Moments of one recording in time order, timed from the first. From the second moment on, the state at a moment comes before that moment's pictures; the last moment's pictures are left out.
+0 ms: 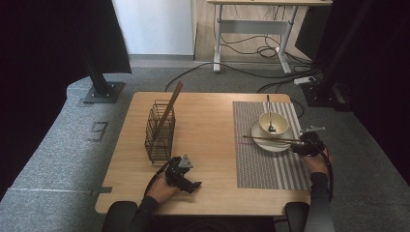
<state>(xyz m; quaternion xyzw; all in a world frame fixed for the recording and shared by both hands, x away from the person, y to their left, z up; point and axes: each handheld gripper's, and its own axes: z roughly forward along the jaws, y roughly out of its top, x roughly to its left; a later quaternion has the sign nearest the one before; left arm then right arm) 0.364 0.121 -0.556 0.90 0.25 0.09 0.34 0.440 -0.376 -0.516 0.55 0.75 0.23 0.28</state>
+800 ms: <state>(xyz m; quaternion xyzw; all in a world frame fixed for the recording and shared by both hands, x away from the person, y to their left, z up) 0.364 0.121 -0.556 0.90 0.25 0.09 0.34 0.430 -0.373 -0.513 0.52 0.74 0.31 0.28</state>
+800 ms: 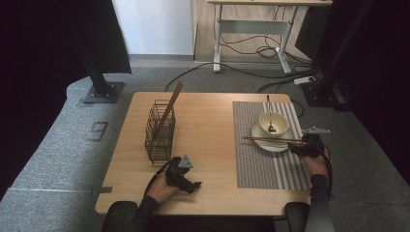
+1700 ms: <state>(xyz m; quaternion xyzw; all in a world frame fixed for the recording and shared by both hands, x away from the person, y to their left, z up) 0.364 0.121 -0.556 0.90 0.25 0.09 0.34 0.430 -0.299 -0.541 0.43 0.80 0.38 0.20</state>
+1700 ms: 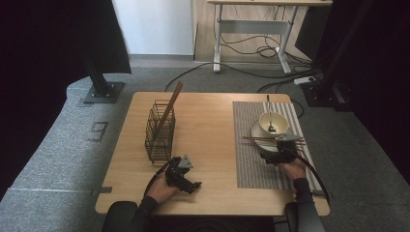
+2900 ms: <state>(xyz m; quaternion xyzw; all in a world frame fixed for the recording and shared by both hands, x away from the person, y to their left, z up) 0.364 0.121 -0.556 0.90 0.25 0.09 0.34 0.432 -0.311 -0.532 0.44 0.79 0.37 0.24</state>
